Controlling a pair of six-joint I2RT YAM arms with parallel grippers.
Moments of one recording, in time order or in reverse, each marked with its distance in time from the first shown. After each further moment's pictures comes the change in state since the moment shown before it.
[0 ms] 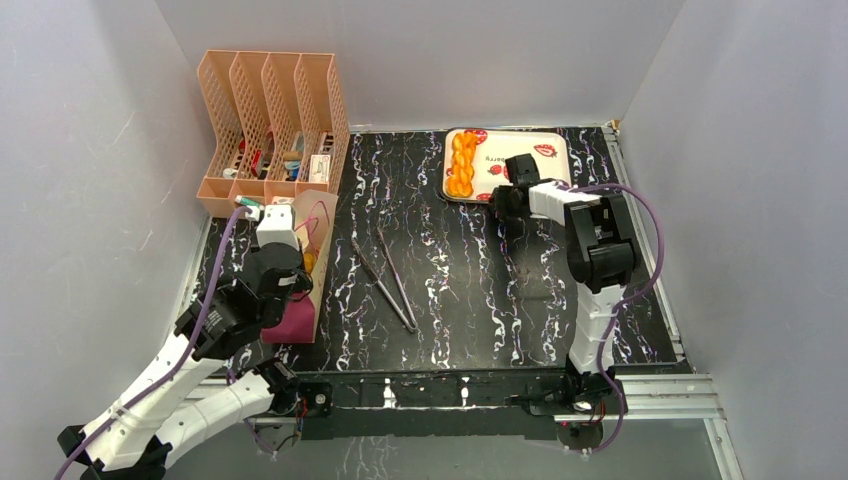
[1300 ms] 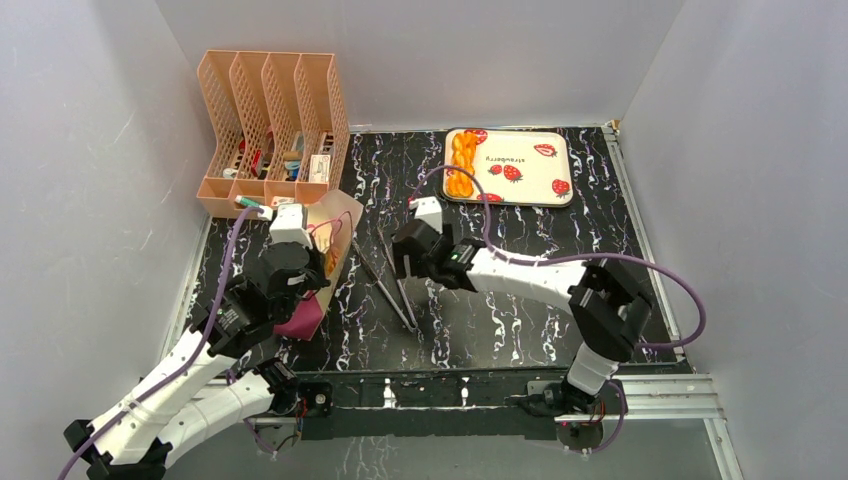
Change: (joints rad) left arm 0.000 0.003 -0.095 0.188 0.110 -0.046; right arm 0.740 -0.387 -0.167 -0.038 0.369 -1.247
